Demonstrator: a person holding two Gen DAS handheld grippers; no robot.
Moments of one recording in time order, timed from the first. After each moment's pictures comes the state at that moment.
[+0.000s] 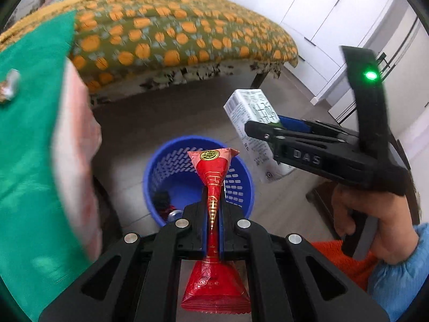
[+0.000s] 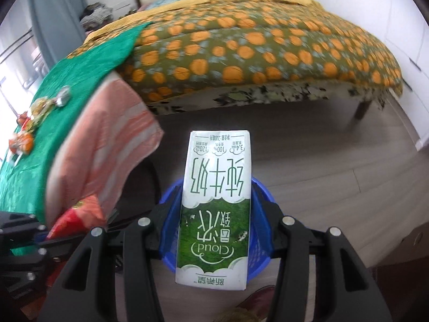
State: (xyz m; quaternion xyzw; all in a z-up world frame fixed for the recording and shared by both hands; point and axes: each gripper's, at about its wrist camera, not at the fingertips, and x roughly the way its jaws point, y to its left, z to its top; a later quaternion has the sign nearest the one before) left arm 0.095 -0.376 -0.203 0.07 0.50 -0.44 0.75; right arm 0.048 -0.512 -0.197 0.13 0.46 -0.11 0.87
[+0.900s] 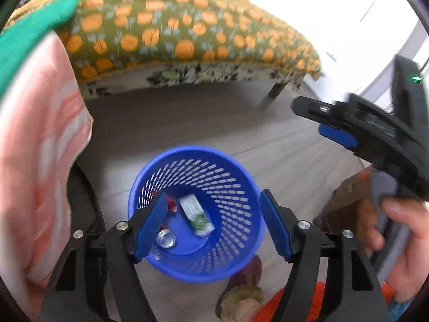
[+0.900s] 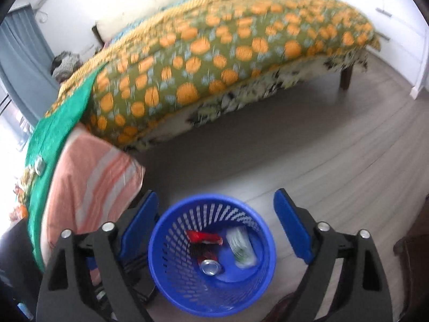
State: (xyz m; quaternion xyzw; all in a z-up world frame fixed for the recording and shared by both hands) left arm 0.118 -0.408 -0.237 0.03 0.49 -0.40 0.77; right arm 0.050 -0.580 -0.199 0.24 0.40 -0.17 0.87
